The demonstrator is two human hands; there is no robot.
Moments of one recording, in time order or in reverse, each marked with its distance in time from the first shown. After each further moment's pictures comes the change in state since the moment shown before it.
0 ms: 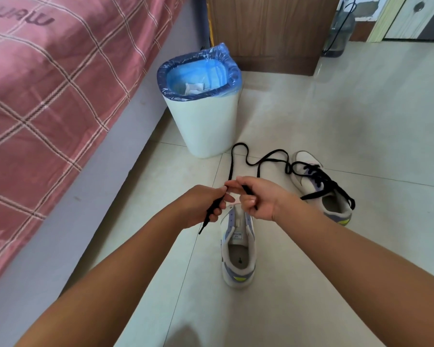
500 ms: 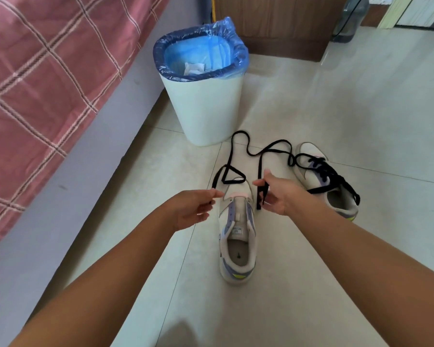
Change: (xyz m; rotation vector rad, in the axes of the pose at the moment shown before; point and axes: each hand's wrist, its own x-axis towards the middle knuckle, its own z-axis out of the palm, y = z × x) left_hand 0.033 -0.042 -0.026 -0.208 0.055 -0.080; right_hand 0.040 0.005 -0.044 -0.268 0.468 -0.027
